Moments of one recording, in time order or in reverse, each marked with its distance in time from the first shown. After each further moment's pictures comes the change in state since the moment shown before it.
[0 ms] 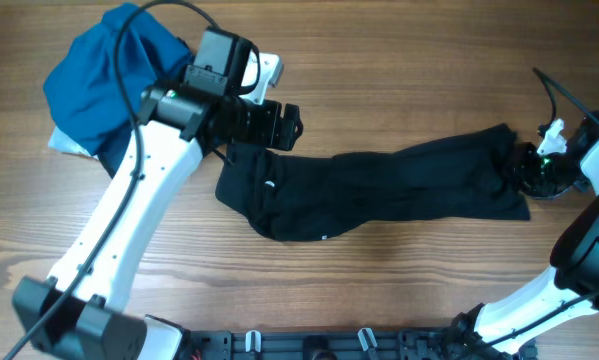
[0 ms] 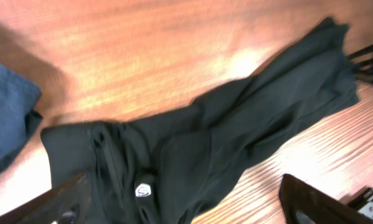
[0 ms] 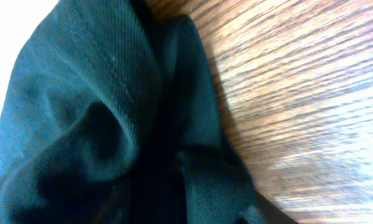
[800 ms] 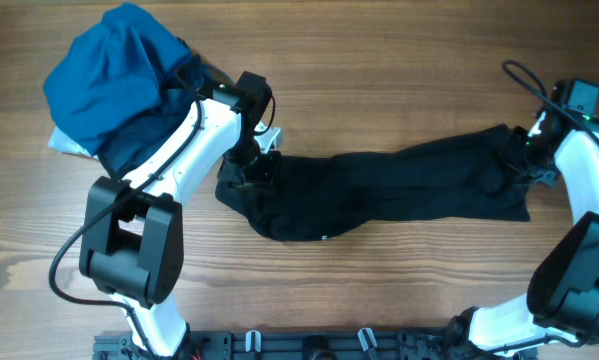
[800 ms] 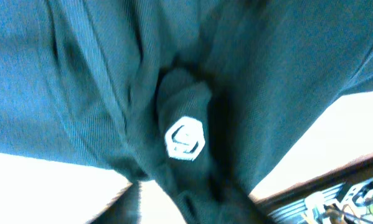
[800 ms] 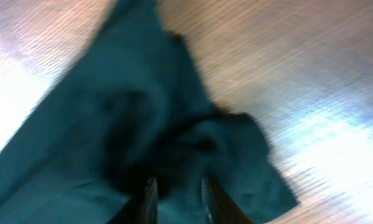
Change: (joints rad) left arm 0.000 0.321 -0.106 -0.256 0.007 0.034; right arm 0.193 -0.227 0.003 -0.078 0.433 0.254
